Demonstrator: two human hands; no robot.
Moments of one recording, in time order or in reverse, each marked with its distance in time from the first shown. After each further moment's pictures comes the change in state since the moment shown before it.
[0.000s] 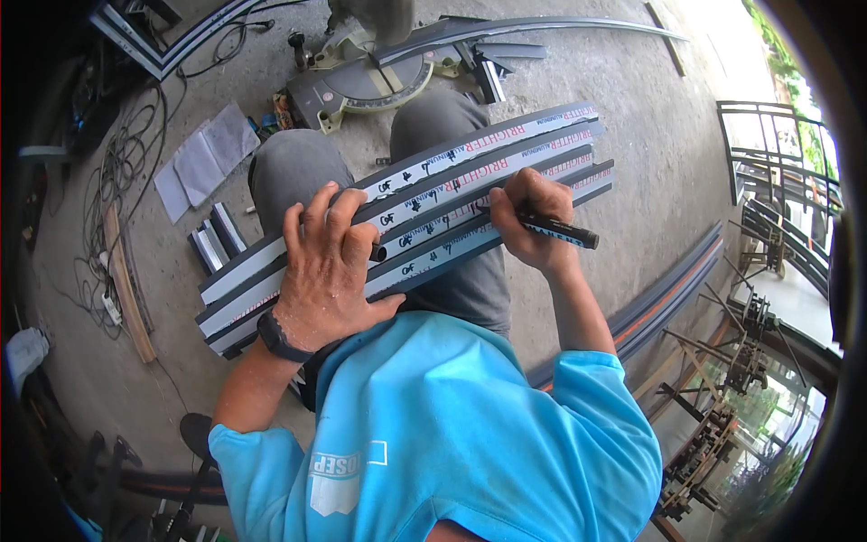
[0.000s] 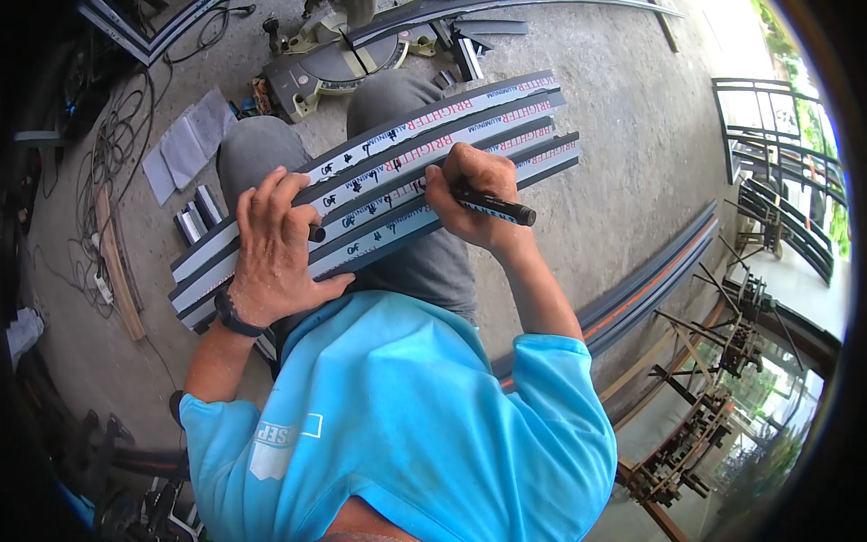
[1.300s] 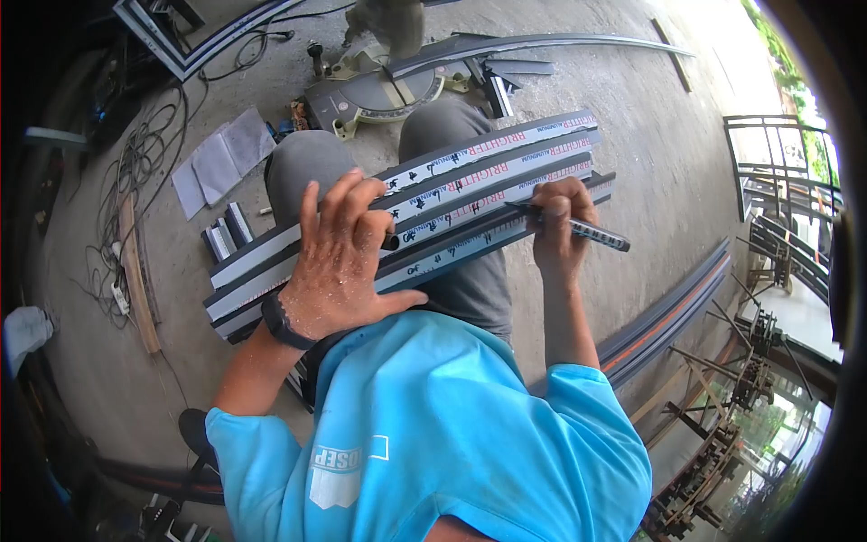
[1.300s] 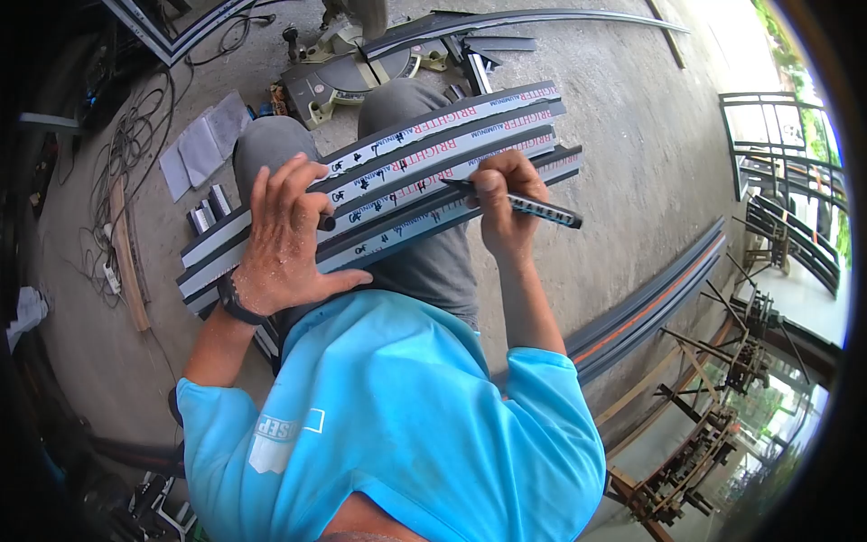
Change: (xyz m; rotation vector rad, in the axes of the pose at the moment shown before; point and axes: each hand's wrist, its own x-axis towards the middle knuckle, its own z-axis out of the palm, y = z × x) left_hand 0.007 0.012 -0.010 0.063 0.035 0.078; right_hand -0.025 -0.001 0.001 0.553 0.320 0.064
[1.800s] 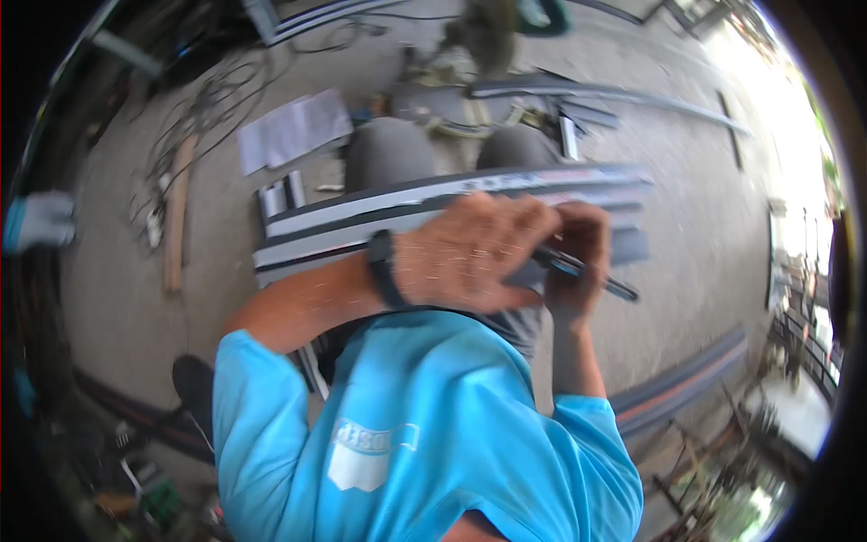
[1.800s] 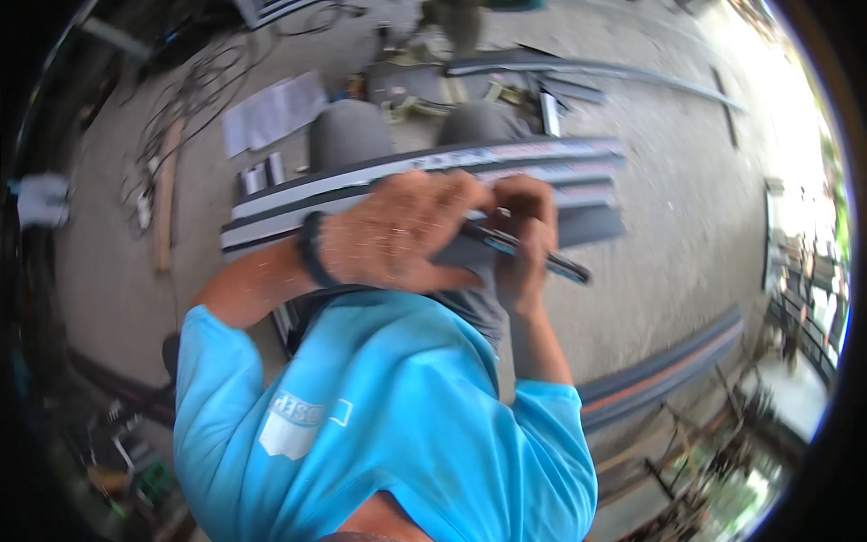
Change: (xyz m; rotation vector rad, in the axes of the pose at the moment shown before) left_hand 0.052 0.043 -0.026 -0.416 0.012 0.178; right_hand -0.018 -0.003 0.042 0.118 -0.112 0.052
